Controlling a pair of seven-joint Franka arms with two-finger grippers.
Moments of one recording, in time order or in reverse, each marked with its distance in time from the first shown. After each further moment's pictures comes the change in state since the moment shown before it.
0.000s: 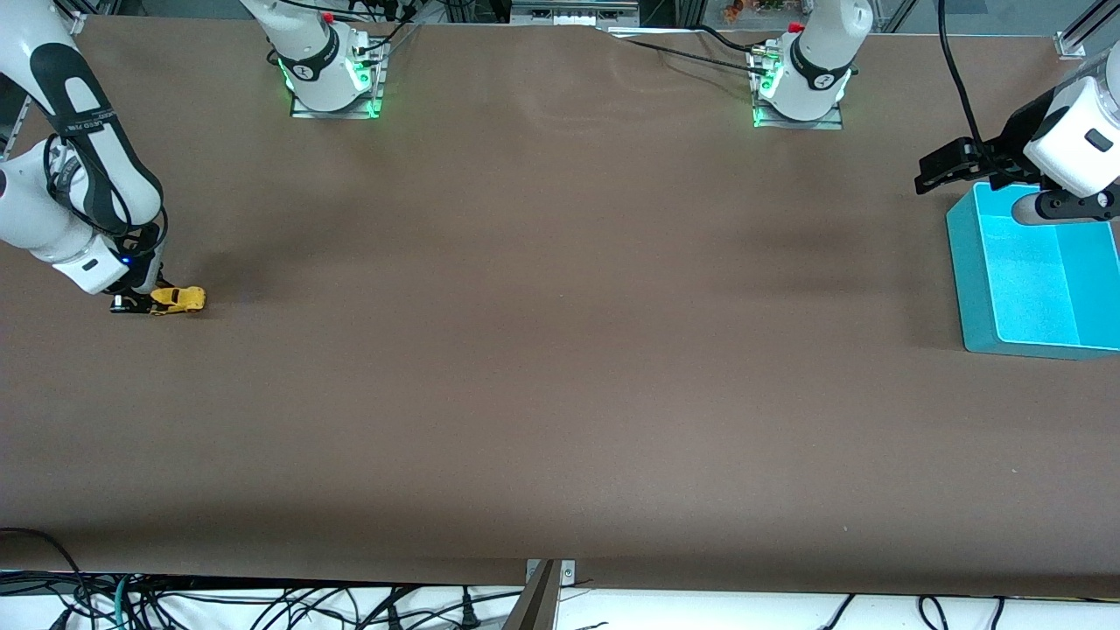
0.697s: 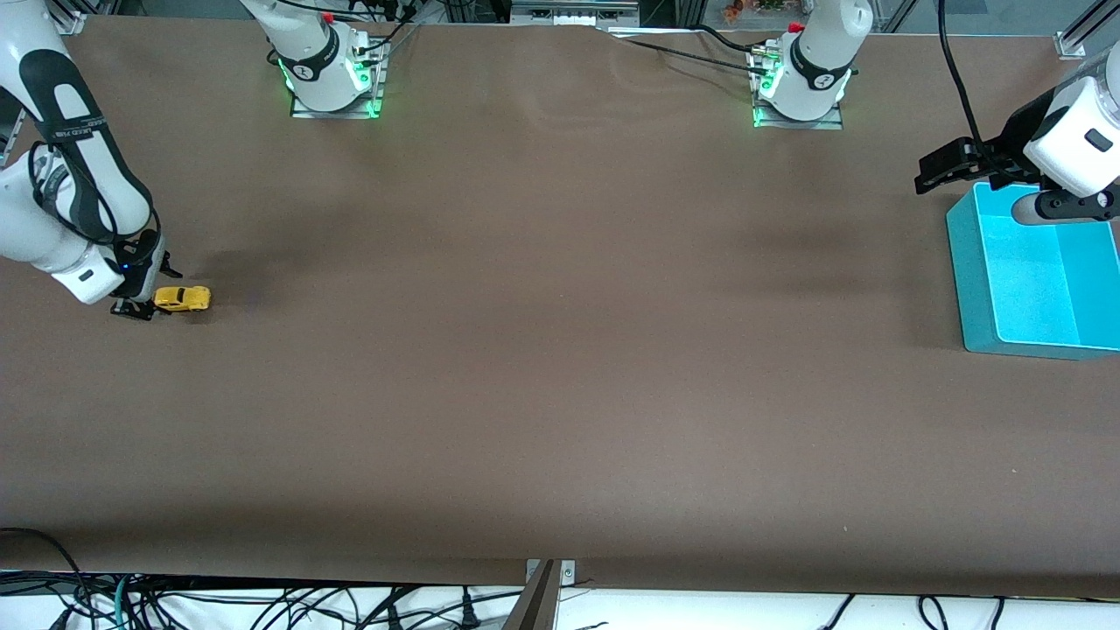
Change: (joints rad) left arm 0.000 0.000 0.000 0.000 0.000 0.000 0.000; right arm -0.008 0.028 0.042 0.114 0.018 -0.219 0.122
